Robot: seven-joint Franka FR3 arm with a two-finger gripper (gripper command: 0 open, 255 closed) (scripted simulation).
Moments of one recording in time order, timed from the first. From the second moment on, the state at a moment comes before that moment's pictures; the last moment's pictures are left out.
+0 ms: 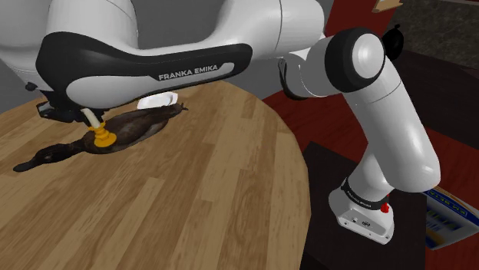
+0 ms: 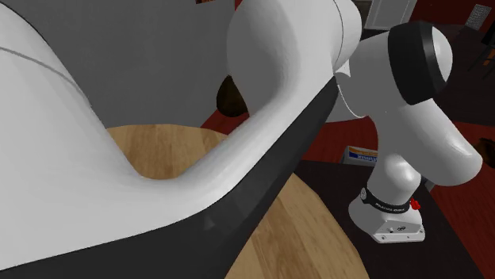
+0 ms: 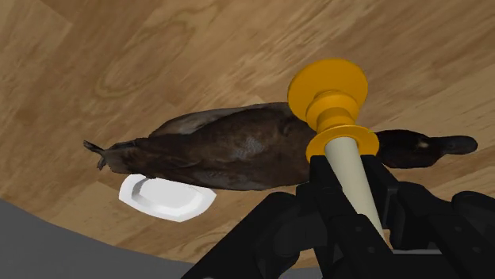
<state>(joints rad) 0.26 0.80 0.94 -0.95 -1.04 1.66 1.24</state>
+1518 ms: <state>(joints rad) 0.16 0.84 0.91 -1.23 -1.09 1.88 1.40</state>
